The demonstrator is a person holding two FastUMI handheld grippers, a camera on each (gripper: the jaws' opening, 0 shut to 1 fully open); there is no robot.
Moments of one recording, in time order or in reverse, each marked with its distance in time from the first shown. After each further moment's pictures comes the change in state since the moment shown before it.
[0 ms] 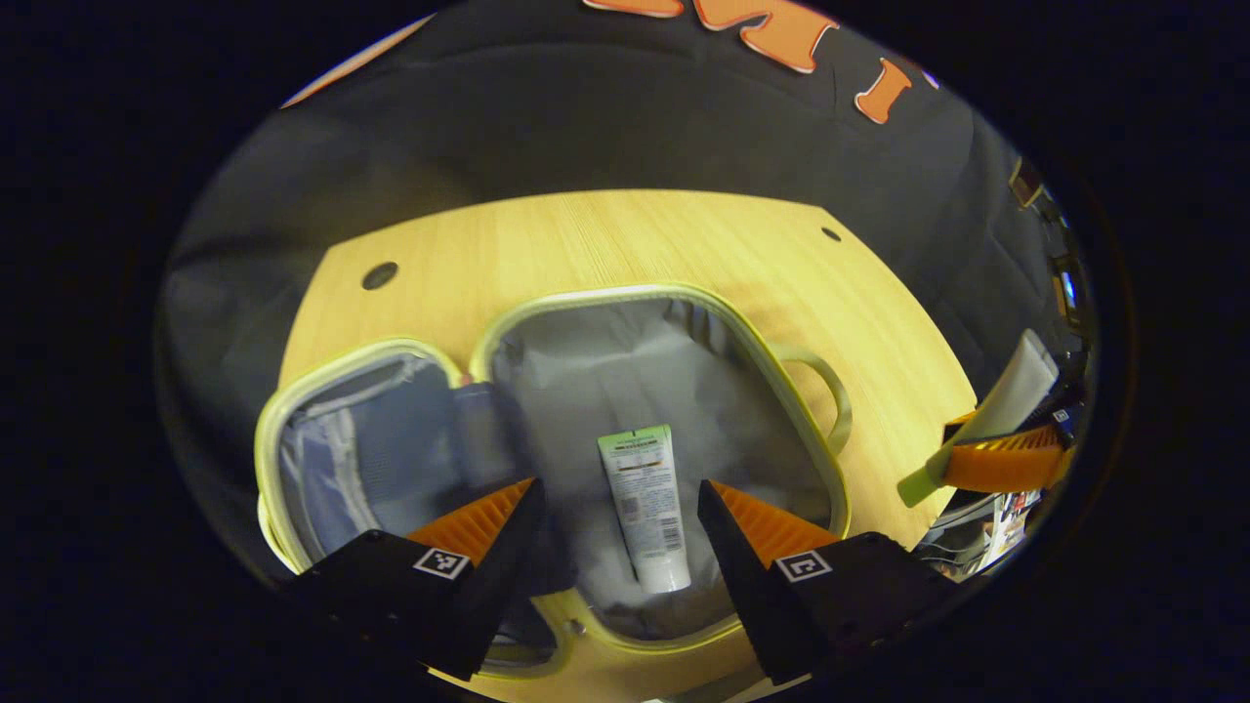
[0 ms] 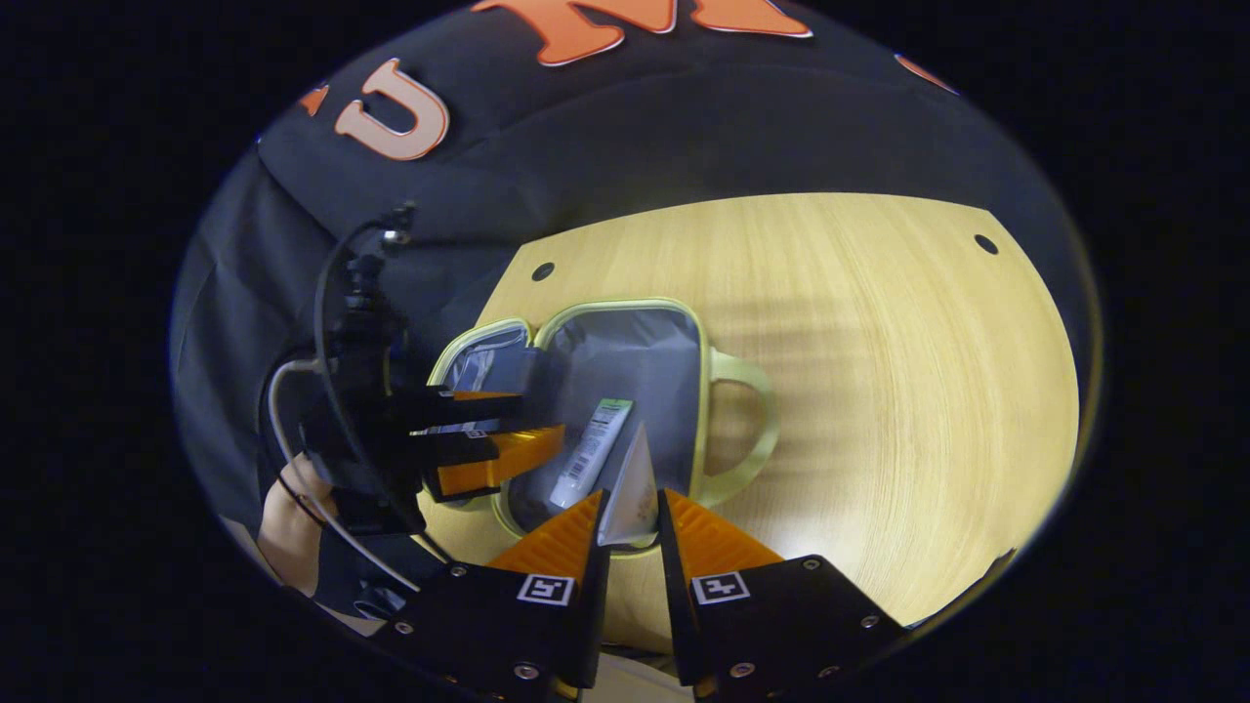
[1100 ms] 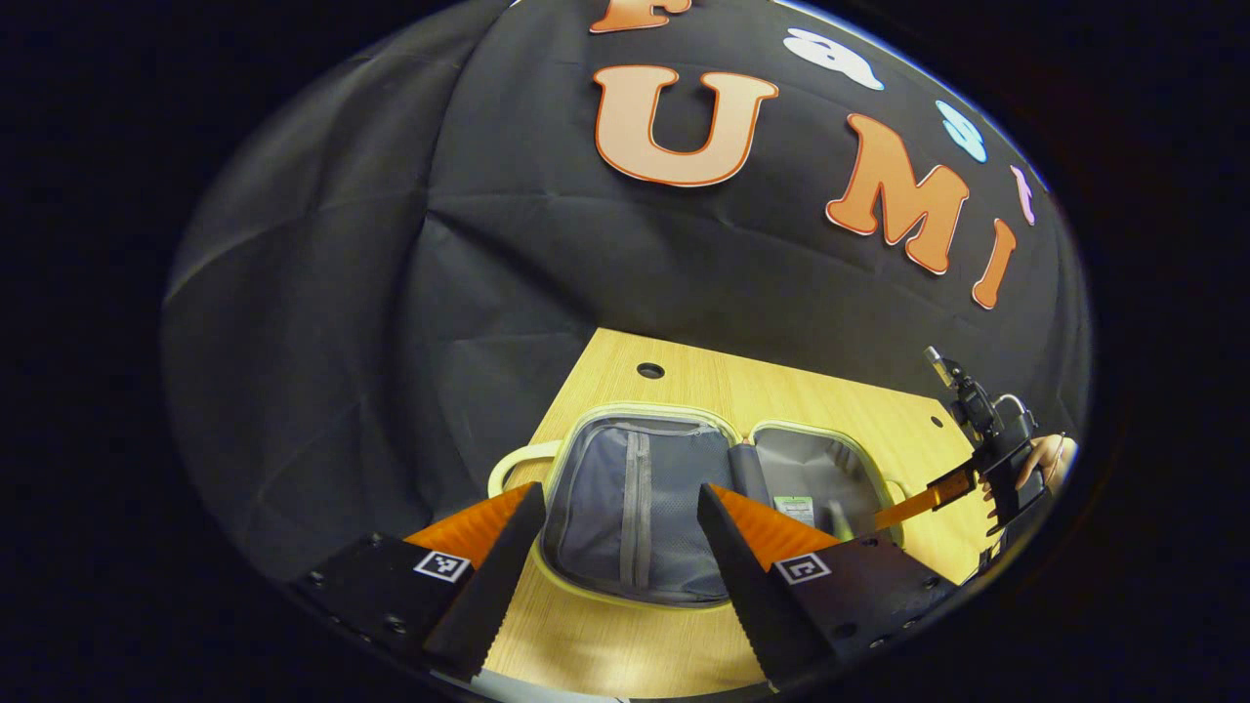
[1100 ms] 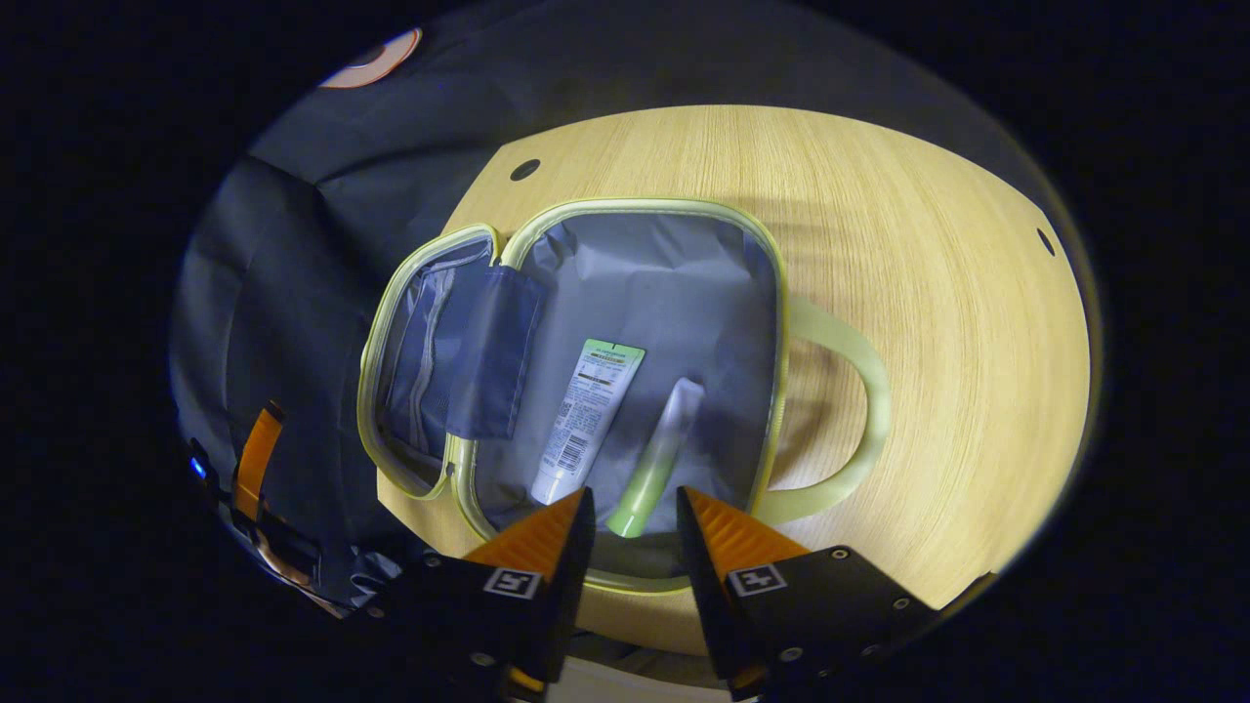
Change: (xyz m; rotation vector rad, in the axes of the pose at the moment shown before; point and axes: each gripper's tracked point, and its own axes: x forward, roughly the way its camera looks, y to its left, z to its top) left arm -0.266 0.112 -0.054 -0.354 -0.471 0.375; right arm 0.086 0.003 -0.023 -0.032 0.272 -0.061
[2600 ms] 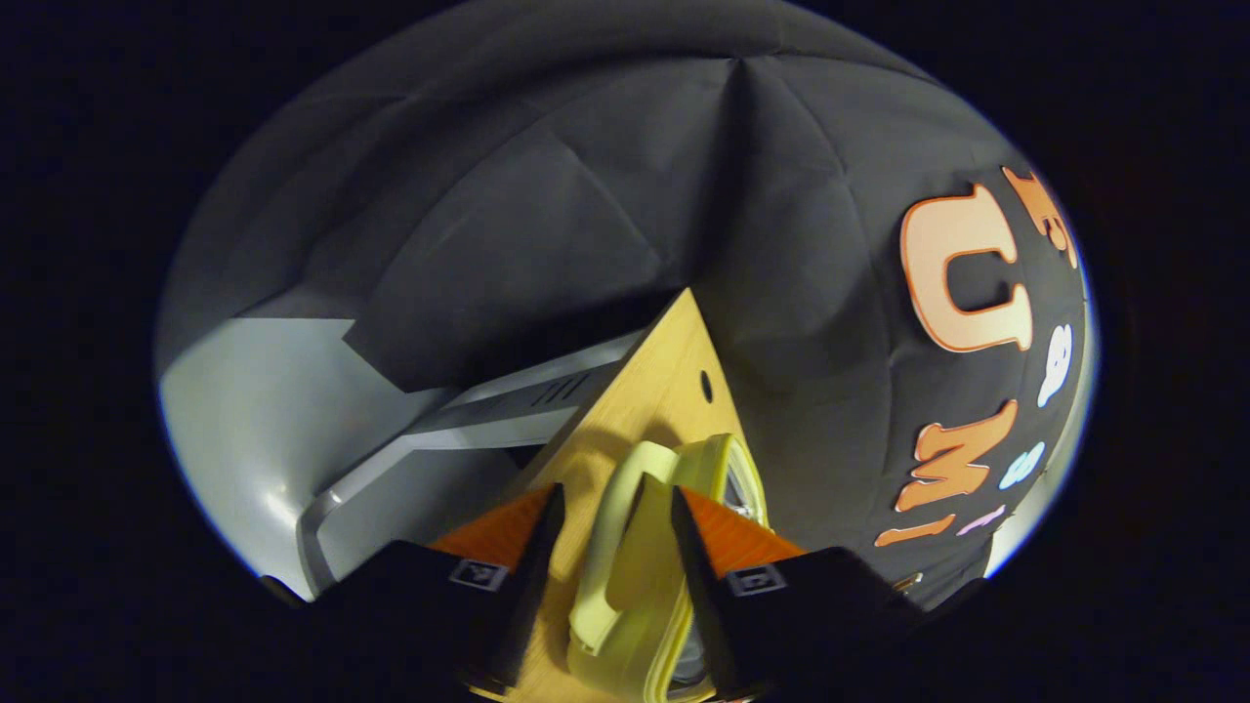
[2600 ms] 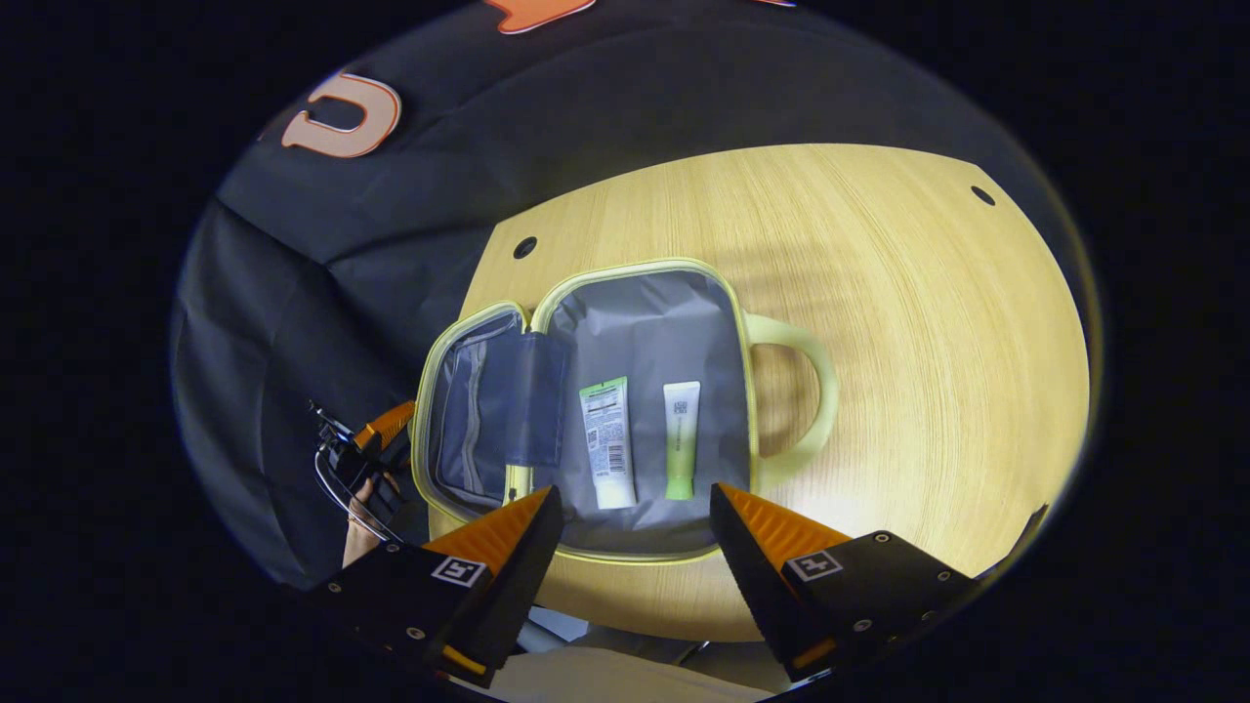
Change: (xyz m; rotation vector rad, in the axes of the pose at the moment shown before) left arm 0.210 0.135 -0.085 -0.899 0.190 -0.247; right arm -0.056 0.010 -0.005 0.199 -0.168 0.021
